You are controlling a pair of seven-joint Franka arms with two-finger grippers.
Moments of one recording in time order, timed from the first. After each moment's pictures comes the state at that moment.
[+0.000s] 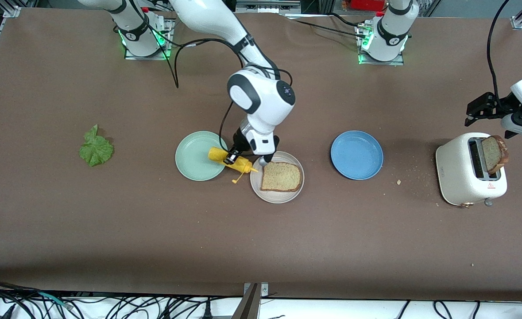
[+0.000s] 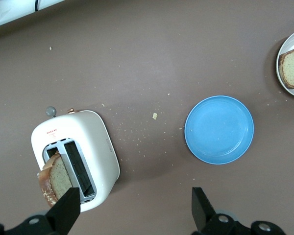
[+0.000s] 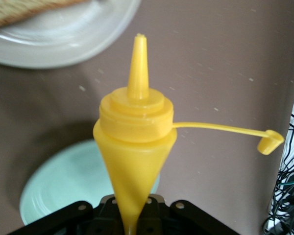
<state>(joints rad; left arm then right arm) -0.03 0.04 0.07 -1.63 0.01 1.69 0.38 1.06 0.82 -0.42 -1.25 -0.26 1.86 -0.29</state>
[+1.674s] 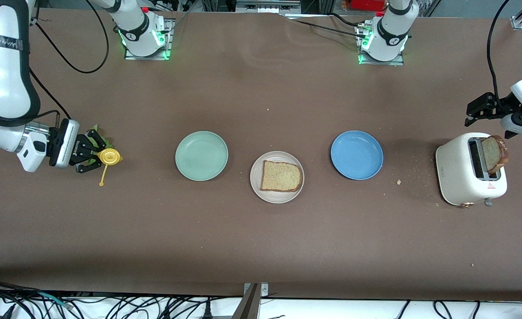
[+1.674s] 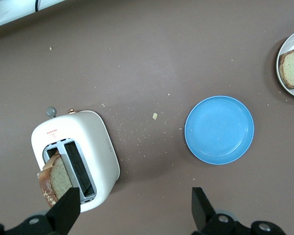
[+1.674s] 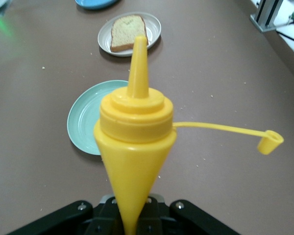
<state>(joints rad) -0.03 0.04 0.07 -1.63 0.01 1.69 0.38 0.48 0.34 -0.67 -1.91 0.95 1.85 -1.97</state>
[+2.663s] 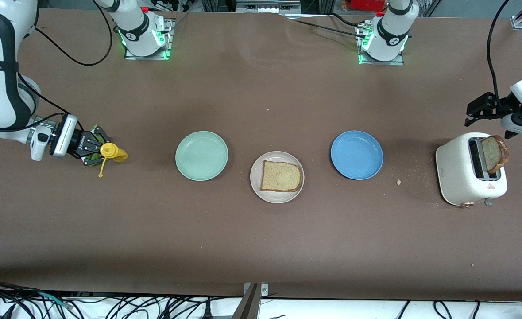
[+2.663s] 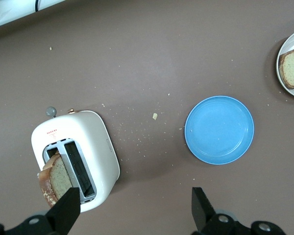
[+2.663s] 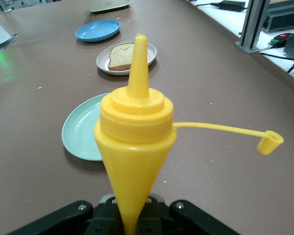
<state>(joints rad) -0.03 0.04 0.07 -1.63 0.01 1.69 0.38 0.39 0.40 -0.67 -2.06 1.22 1.82 -2.24</state>
